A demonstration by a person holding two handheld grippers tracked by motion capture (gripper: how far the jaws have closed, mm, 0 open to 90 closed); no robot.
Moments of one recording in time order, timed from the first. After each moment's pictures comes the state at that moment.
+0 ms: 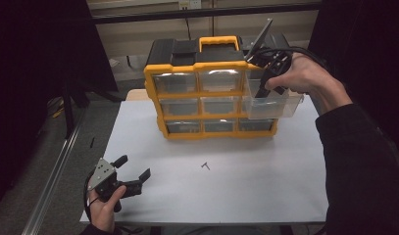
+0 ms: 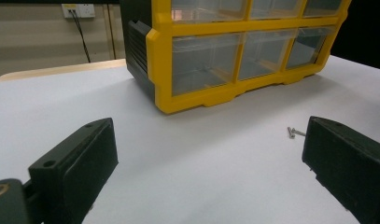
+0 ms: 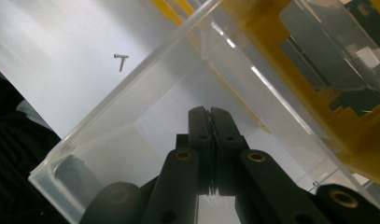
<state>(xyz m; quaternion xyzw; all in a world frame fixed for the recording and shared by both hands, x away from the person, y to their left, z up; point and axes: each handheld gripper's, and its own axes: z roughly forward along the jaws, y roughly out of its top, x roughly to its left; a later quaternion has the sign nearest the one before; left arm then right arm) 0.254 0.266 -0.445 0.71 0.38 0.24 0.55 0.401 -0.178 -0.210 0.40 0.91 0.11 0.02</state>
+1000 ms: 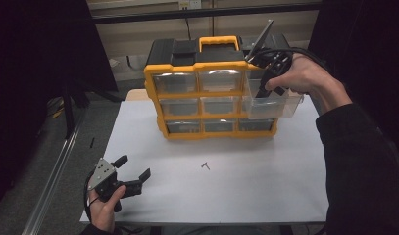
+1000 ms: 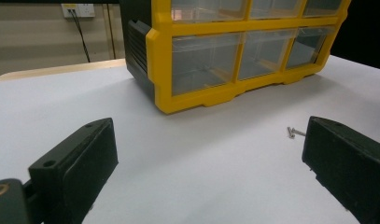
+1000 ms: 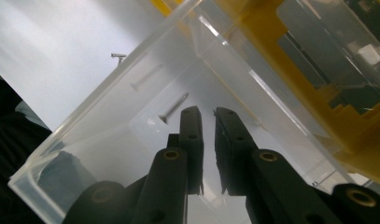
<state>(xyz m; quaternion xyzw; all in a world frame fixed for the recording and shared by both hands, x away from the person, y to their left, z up) 0.254 0.266 -0.445 0.71 0.38 0.24 0.55 0.402 -0.180 -0.212 0.41 0.91 0.11 0.02</state>
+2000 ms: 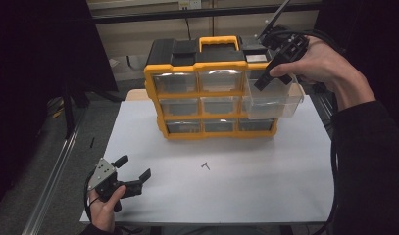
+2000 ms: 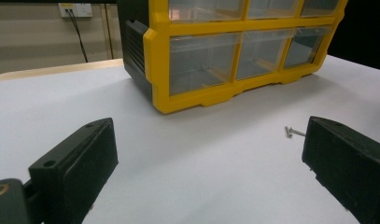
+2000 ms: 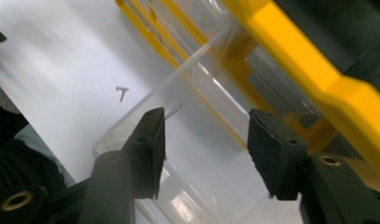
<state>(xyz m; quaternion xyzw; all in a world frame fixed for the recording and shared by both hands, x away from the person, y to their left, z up) 0.254 0.265 -0.445 0.71 0.38 0.24 0.55 0.382 -0.189 -0.165 0.39 0.90 0.19 0.09</state>
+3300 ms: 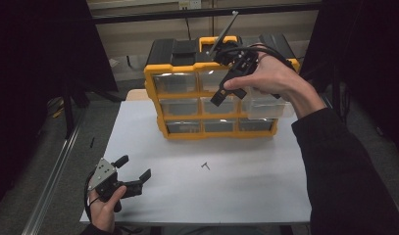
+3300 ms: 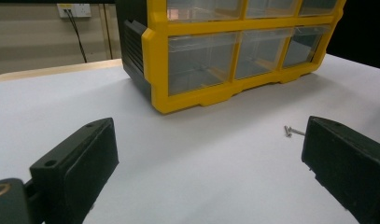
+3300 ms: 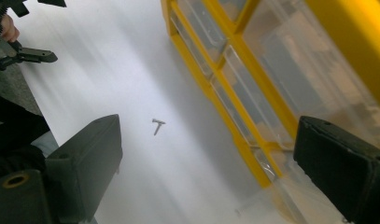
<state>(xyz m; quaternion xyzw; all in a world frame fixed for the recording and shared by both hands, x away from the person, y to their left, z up) 0.254 0.265 -0.445 0.71 0.37 0.24 0.55 0.383 -0.100 -0.187 0.31 0.93 0.21 0.07</state>
